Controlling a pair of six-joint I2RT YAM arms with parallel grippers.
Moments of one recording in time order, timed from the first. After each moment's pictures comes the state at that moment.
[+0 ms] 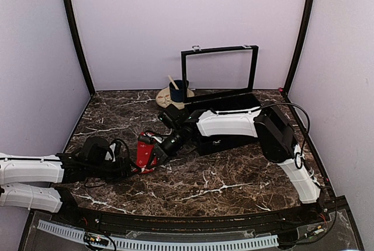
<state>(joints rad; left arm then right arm) -0.70 0.99 0.30 -0.08 0.18 -0.93 1.00 2.38 1.91 -0.50 -0.84 0.27</state>
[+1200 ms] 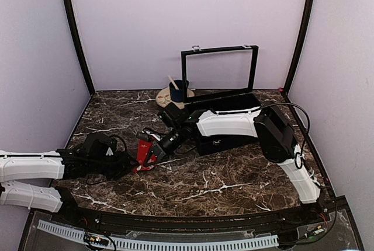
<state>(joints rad) -0.70 1.02 0.36 -0.12 0.07 -1.12 1.00 2.38 1.91 -0.43 -0.88 0.33</state>
